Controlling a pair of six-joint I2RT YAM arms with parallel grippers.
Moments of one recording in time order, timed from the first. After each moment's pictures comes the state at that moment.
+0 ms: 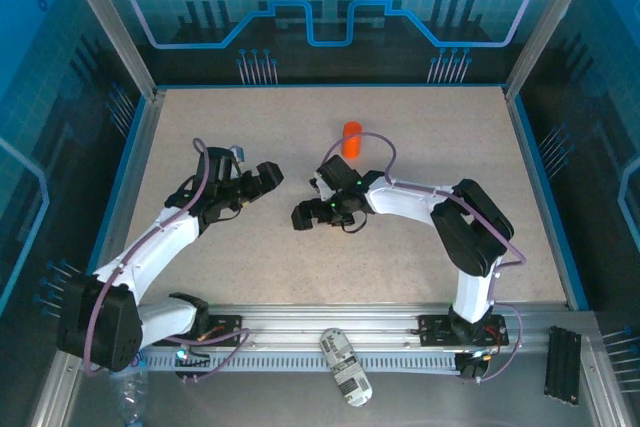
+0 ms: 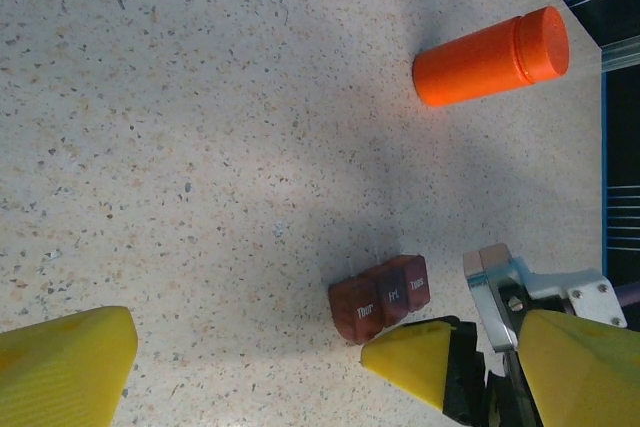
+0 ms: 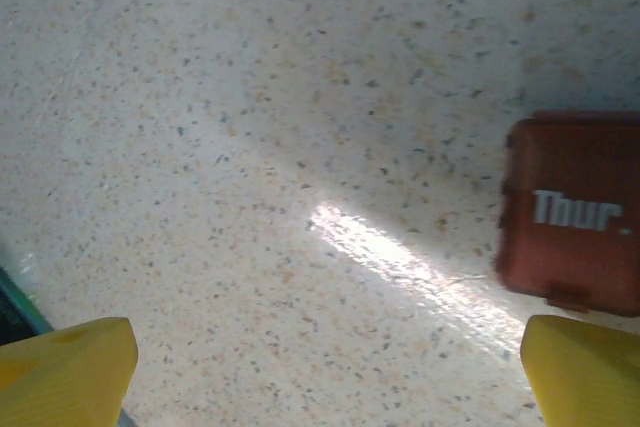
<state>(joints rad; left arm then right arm) -0.25 1.18 0.75 -0.30 0.26 -0.80 0.76 1.84 1.18 -0.42 -0.37 0.56</state>
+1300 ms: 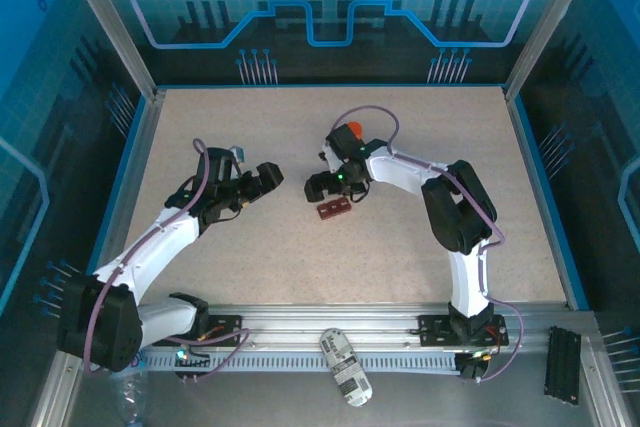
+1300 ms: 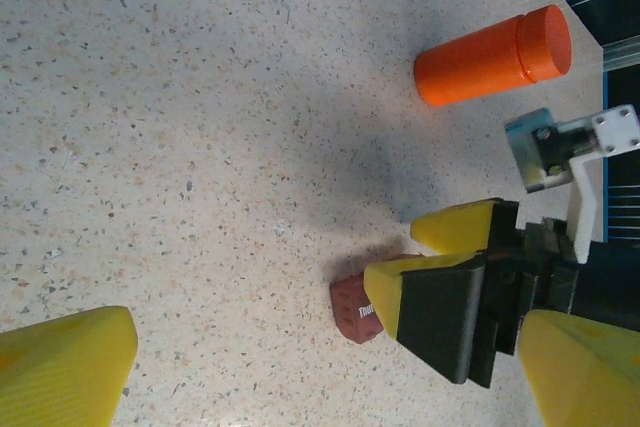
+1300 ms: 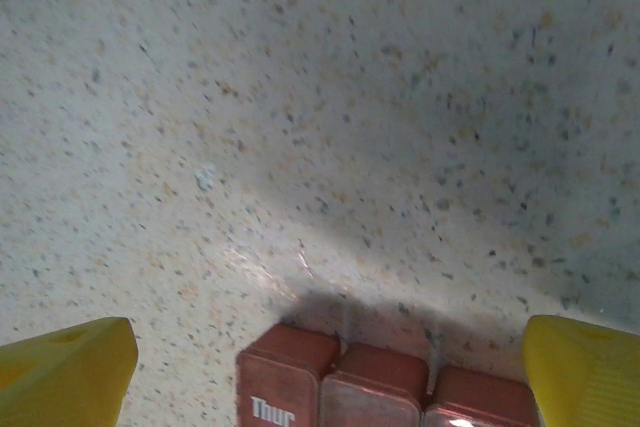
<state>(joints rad) -0.25 1.18 0.74 -0.30 0.26 -0.80 0.60 2.02 1.44 -0.62 -0.27 0.32</state>
